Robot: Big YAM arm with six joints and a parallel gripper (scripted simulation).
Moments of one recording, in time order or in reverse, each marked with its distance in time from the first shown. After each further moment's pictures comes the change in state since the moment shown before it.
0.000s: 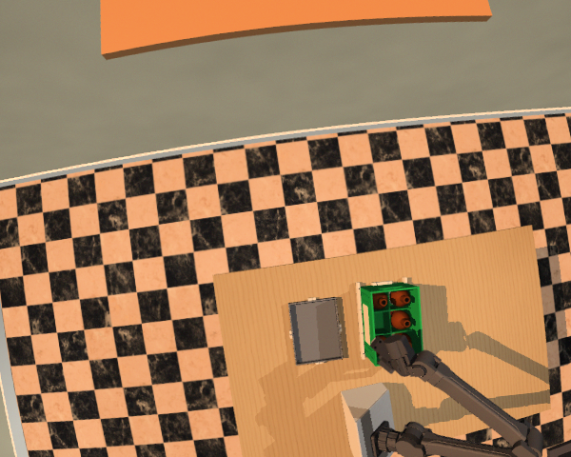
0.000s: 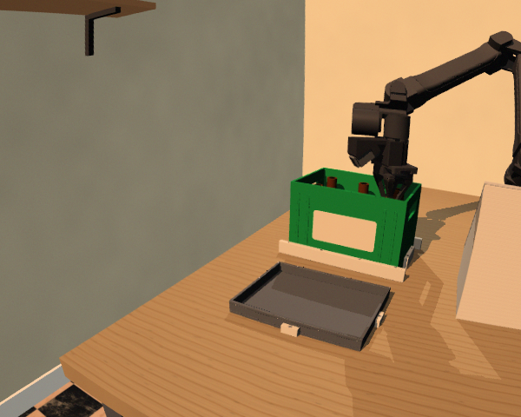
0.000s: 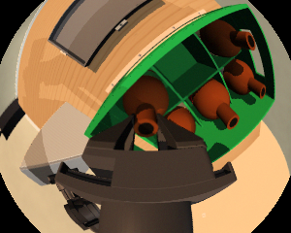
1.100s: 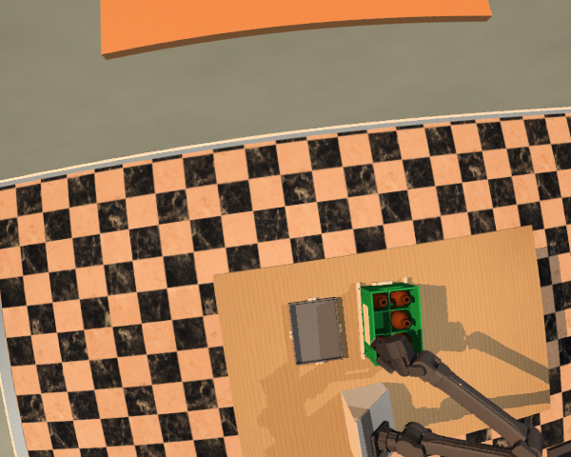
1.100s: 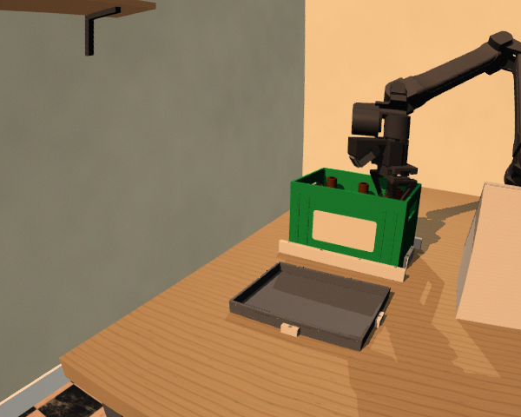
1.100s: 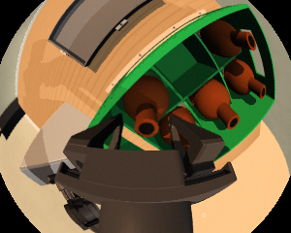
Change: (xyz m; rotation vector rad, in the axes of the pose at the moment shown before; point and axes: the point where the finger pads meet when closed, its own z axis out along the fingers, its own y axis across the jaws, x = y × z) arm 0.000 0.000 0.000 -0.001 0.001 -0.001
